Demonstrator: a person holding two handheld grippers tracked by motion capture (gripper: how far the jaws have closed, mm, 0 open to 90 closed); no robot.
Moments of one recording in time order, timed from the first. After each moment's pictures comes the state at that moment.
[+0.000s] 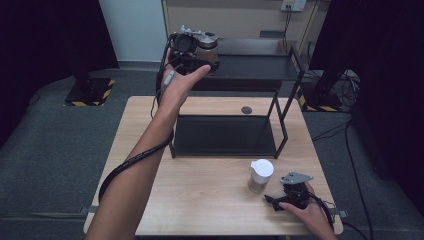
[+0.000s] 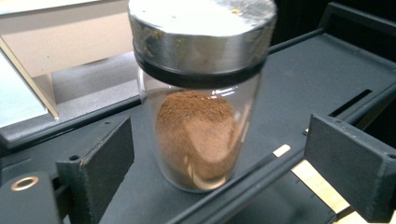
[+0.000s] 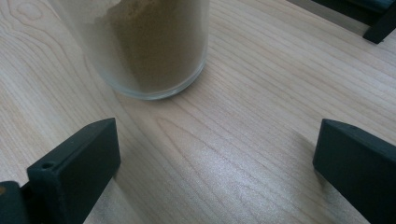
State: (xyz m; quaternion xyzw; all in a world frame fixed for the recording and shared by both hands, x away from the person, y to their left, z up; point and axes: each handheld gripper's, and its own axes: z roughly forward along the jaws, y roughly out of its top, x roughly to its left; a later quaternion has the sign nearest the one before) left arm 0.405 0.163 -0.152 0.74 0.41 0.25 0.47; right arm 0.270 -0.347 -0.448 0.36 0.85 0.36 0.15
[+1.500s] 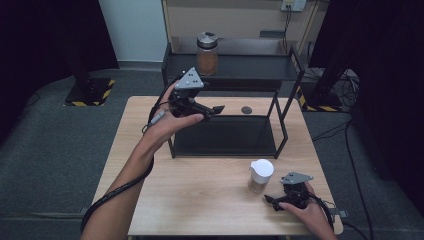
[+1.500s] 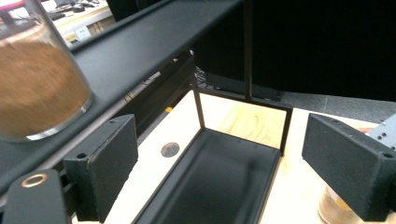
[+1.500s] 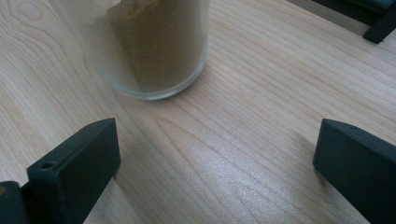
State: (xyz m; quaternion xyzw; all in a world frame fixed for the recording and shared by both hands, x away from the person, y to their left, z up) left arm 0.384 0.205 -0.231 0.81 0.17 0.21 0.52; right arm 0.270 -0.347 -0.448 0.36 0.85 0.36 0.15
